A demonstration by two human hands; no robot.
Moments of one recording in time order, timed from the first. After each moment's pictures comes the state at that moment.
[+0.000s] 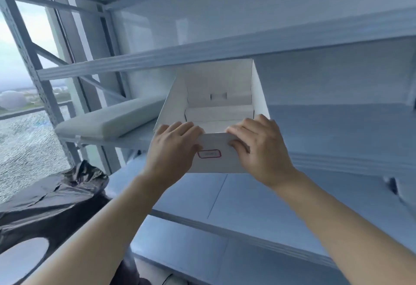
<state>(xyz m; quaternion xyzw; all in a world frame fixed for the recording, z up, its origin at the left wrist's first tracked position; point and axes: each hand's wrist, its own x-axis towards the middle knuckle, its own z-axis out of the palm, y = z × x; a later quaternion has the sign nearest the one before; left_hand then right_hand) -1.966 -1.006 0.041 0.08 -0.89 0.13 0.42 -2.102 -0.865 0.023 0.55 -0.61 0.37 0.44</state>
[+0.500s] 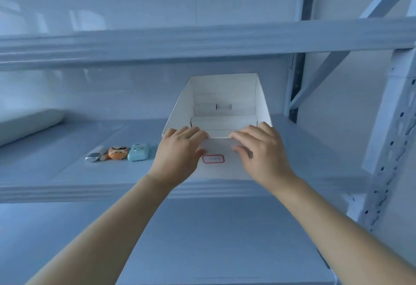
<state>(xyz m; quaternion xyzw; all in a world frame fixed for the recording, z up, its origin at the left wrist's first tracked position) -2.282 -0.858 0.018 -0.08 -0.90 0.02 0.43 -2.353 -0.674 0.007 0.42 -0.72 0.26 0.49</state>
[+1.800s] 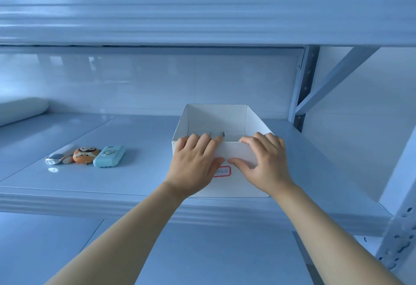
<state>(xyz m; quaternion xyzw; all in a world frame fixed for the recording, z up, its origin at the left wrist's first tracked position) -2.423 -0.823 -0.029 -0.05 -0.86 0.12 0.49 -2.506 -0.654 -0.029 0.41 -0.73 0.25 0.48</state>
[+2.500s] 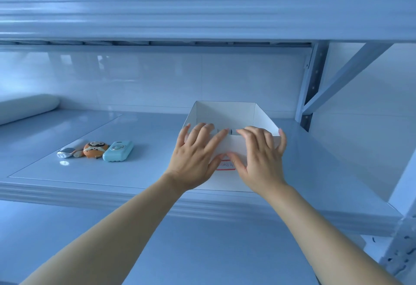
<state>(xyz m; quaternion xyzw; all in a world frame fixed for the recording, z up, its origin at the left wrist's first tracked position) -2.414 -0.839 -0.029 -0.04 -0.89 0.12 0.43 -2.483 -0.677 -0.036 0.35 -0.78 0.23 0.46</state>
